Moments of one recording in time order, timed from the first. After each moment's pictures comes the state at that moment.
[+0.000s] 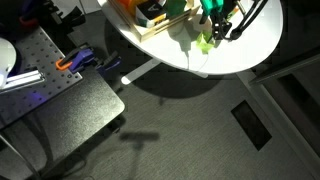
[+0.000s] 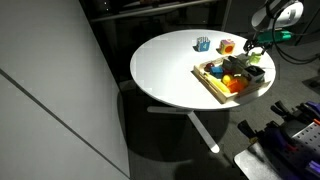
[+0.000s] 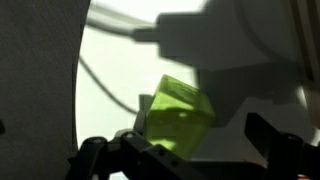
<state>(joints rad) -0.24 0.69 -0.19 -1.86 0.05 2.57 0.12</state>
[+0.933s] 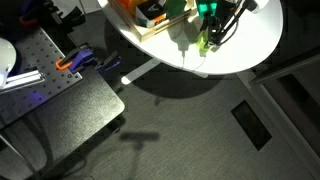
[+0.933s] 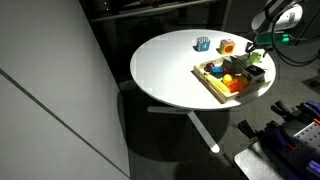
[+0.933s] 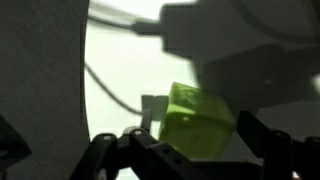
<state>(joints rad) -0.23 0.72 -0.22 -1.84 0.05 2.57 0.27</state>
